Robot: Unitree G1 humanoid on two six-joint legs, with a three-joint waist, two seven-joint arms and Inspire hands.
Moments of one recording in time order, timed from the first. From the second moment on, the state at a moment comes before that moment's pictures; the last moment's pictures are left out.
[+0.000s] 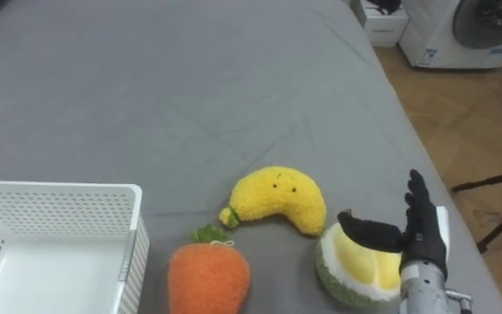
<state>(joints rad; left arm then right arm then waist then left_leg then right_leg) 0.26 0.18 0.18 1.04 0.23 0.15 0.26 0.22 -0.26 -0.09 0.17 0.11 0.04 -0.20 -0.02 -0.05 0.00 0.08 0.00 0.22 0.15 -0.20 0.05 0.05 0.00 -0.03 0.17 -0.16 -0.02</state>
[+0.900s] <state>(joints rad) 0.28 0.19 0.18 1.01 0.25 0.14 0.25 0.15 -0.27 -0.06 0.48 -0.15 0.05 -0.13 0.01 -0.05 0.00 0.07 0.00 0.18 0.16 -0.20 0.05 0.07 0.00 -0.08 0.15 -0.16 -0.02</state>
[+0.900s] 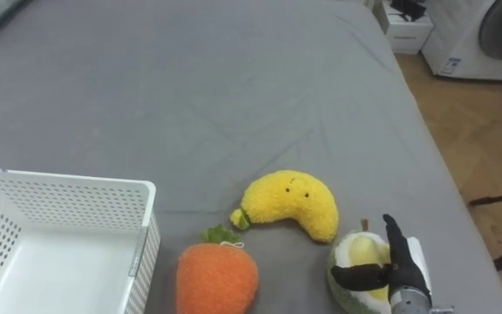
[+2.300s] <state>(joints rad) 0.25 0.19 0.18 1.00 0.27 0.12 0.25 0.07 -0.30 -0.05 0.83 -0.32 0.04 -0.19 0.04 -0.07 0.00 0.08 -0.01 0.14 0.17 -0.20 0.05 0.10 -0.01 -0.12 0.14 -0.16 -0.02</state>
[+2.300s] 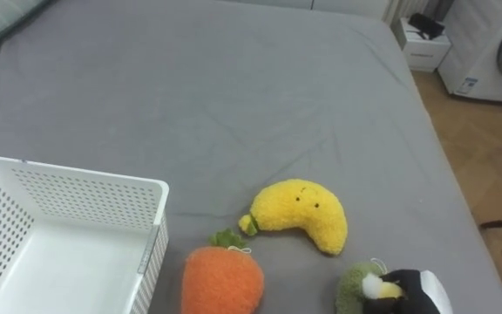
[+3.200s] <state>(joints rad) 0.25 0.19 0.20 1.00 0.26 0.12 0.24 0.09 -0.30 -0.07 0.62 -0.29 0.07 -0.16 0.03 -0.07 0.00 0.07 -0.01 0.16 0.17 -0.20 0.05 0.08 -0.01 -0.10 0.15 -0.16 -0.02</state>
